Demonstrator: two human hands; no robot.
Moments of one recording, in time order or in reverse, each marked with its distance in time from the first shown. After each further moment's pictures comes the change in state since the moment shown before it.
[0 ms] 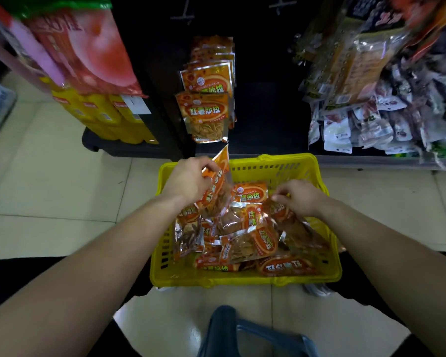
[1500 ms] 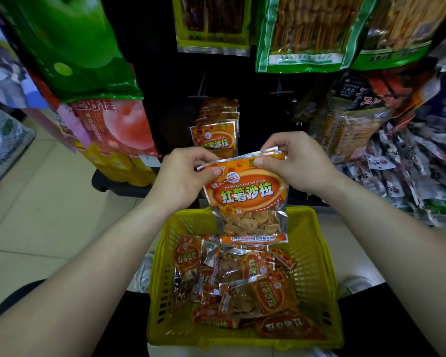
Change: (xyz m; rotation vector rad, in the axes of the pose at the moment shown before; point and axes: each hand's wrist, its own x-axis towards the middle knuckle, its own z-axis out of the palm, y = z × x) left_hand 0.013 0.074 -0.115 -0.394 0.153 0.204; right_hand -0.003 -0.121 -0.174 0.337 0.505 -0.321
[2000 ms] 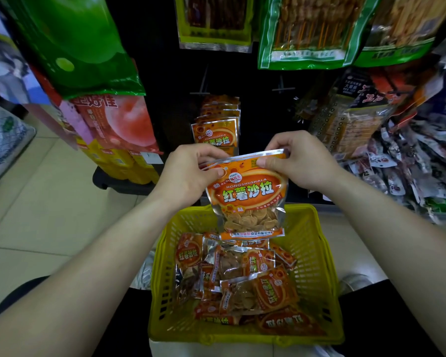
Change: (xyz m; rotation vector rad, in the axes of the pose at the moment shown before) left_hand -0.001 -0.001 0.002 -0.057 -0.035 -0.021; right_hand 0.000 0.005 -0.001 -0.053 -0.040 0.017
